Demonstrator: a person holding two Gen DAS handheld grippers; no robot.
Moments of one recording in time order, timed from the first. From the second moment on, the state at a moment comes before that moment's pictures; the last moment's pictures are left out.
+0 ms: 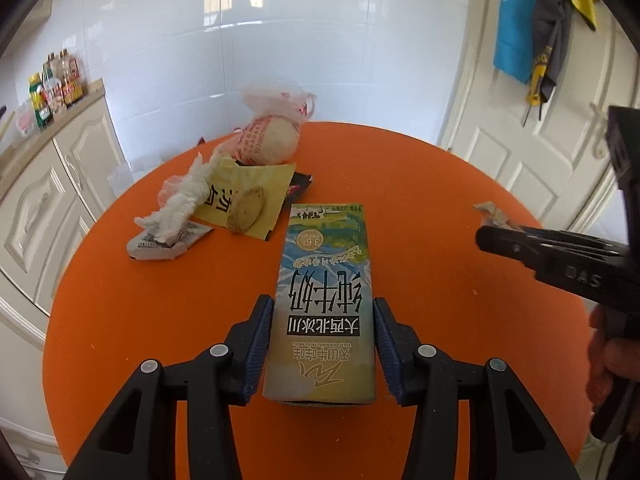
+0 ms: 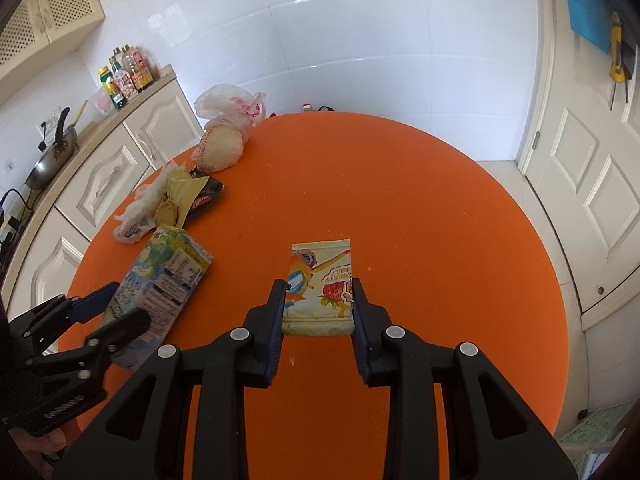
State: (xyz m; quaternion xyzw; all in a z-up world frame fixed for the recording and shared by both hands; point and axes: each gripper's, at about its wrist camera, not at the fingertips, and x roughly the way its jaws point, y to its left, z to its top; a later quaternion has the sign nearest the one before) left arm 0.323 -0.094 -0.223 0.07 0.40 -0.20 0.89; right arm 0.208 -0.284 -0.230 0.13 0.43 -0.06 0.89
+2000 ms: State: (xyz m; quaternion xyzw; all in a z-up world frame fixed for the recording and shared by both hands) left arm 0.343 -0.503 -0.266 0.18 0.50 -0.50 0.69; right arm -0.093 -0.628 -0.269 0.32 0.37 -0.36 0.80
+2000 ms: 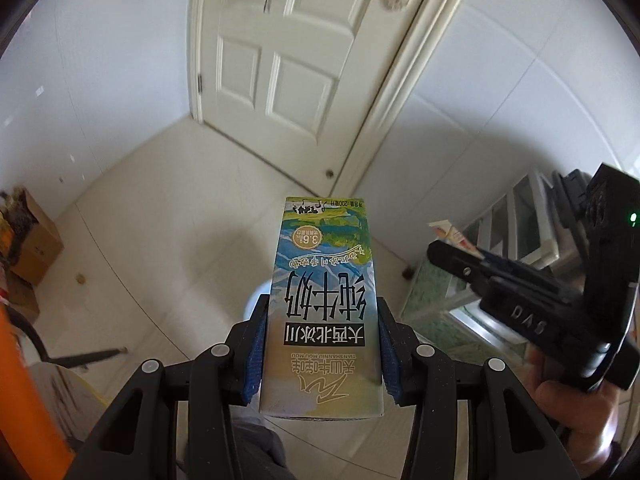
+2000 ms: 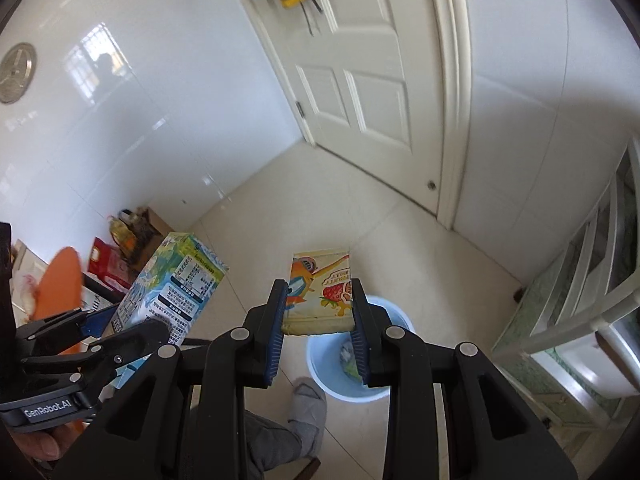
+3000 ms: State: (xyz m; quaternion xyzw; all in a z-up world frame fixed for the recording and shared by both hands) left arm 0.397 -0.558 -0.286 0.21 0.51 -0.41 0.72; right arm -0.087 -0.657 -0.328 0.39 0.38 -0.39 0.74
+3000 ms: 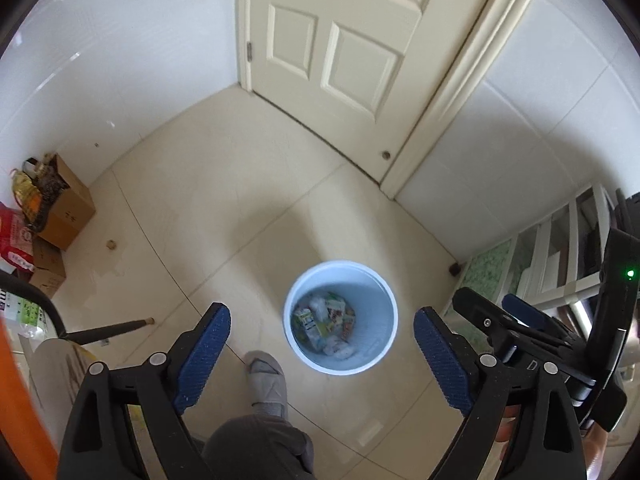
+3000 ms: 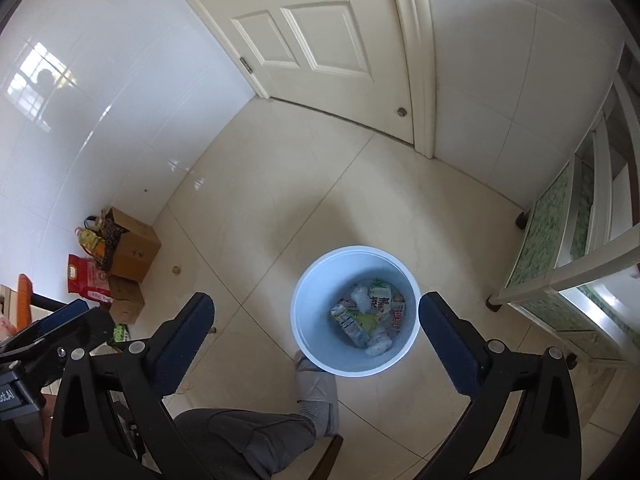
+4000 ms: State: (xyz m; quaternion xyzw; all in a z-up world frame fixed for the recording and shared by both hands) left arm 0.278 -0.117 -0.097 0.03 0.29 -0.26 0.92; right arm 0.063 -0.383 -0.092 0.18 0.27 -0.22 0.92
